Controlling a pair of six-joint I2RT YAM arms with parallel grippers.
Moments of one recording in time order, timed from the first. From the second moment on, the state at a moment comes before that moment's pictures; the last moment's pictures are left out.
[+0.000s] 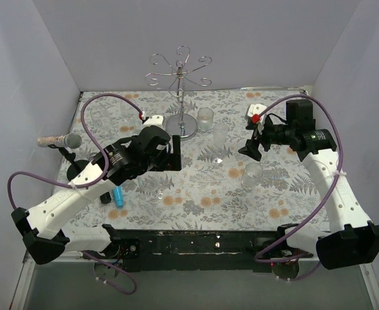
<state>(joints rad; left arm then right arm) -0.90 1.21 1.38 -1.00 -0.38 -0.68 0.19 1.17 1.24 -0.75 -0.80 -0.76</state>
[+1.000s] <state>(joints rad) -0.90 1.10 1.29 -0.90 -0.41 -0.65 0.35 1.52 1.55 -1.01 -0.82 -1.13</state>
